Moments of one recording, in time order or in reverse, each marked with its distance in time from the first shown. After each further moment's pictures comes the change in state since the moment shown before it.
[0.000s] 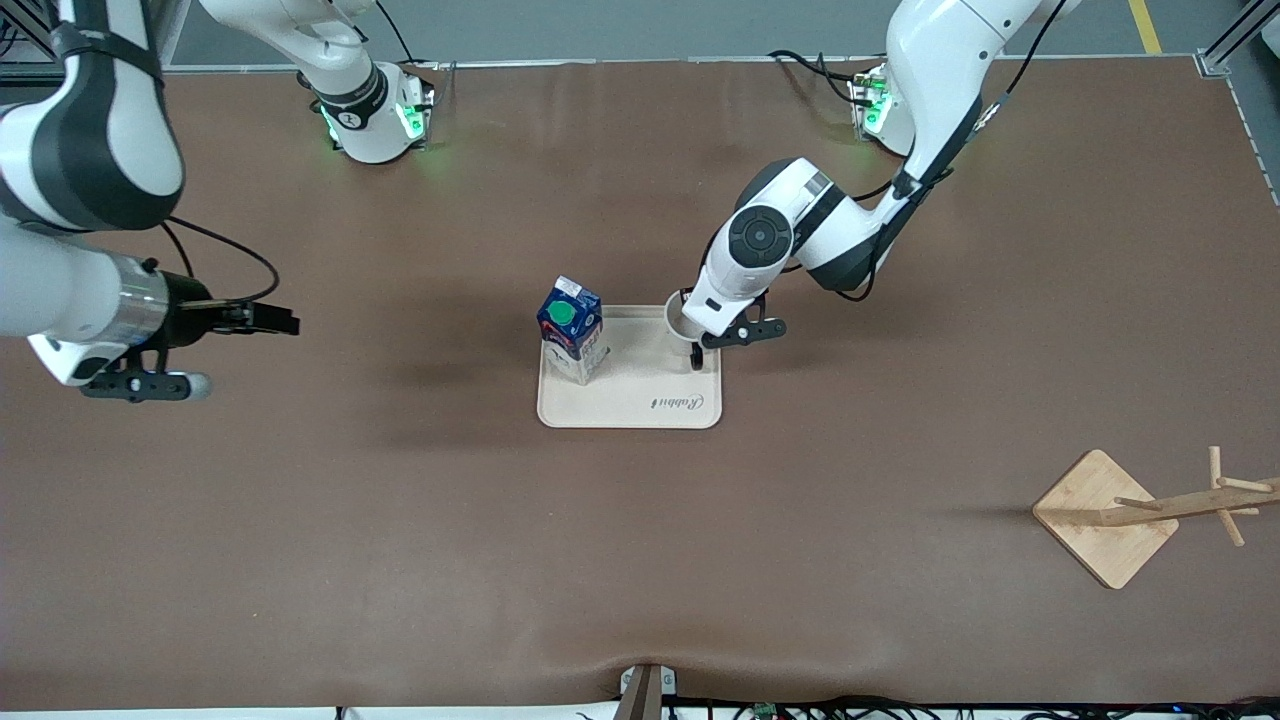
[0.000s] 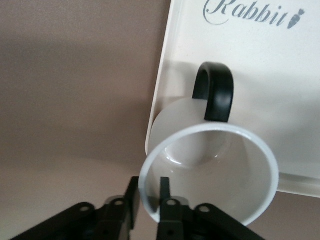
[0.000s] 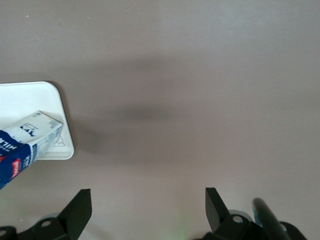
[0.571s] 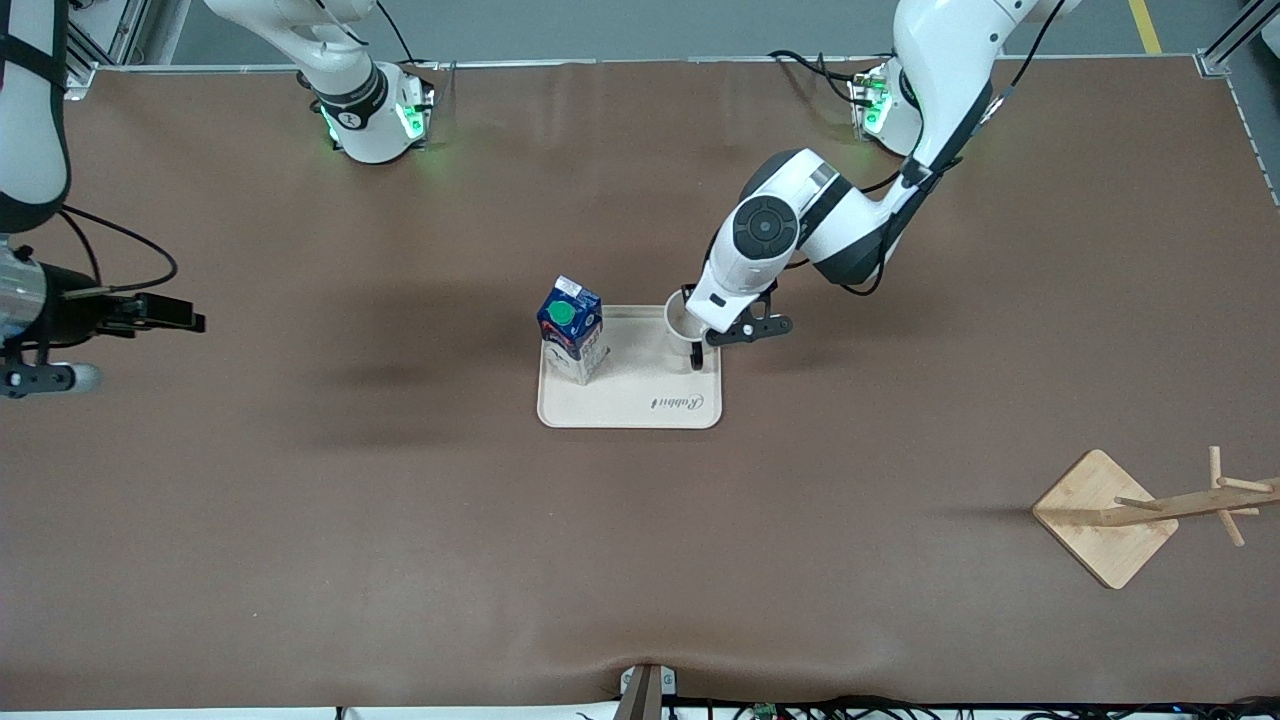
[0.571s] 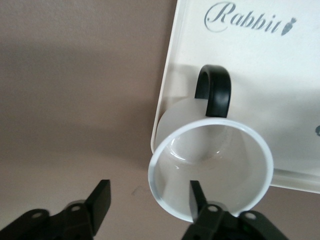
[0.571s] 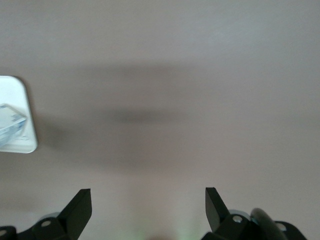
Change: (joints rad) left arm 0.002 -0.033 -0.002 -0.001 0.000 -0.036 0.000; right arm -0.175 -0.003 -0.010 0.008 -0.025 -0.018 -0.264
